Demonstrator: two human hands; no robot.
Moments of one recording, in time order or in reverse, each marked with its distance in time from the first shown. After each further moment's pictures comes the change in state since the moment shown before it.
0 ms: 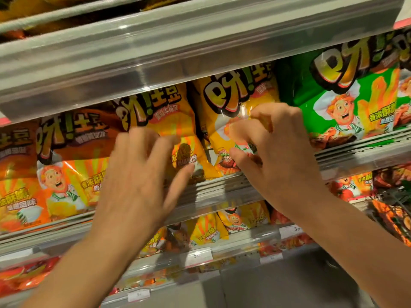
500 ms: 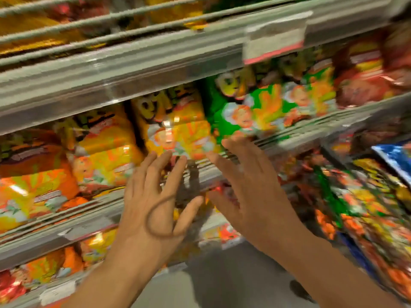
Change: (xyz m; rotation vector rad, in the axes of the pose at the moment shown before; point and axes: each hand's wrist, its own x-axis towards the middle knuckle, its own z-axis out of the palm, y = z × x) left_hand -0.028 0.119 -0.003 -0.268 -0.250 0.097; right_hand -0.073 0.029 -0.098 0.152 -0.229 0.105
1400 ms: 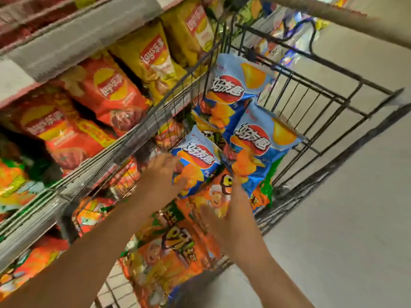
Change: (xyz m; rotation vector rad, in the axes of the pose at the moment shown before) left_hand 0.241 0.497 0.184 -0.337 -0.608 0.248; right_hand -0.175 0.332 -0.310 0.485 0.194 1.133
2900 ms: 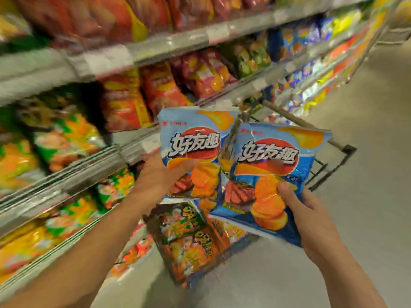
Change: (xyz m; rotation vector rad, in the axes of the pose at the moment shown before) left_hand -0.183 0.069 -0.258 -0.835 0.319 0.005; right_hand -0.139 -0.185 -0.129 0.347 0.125 -0.033
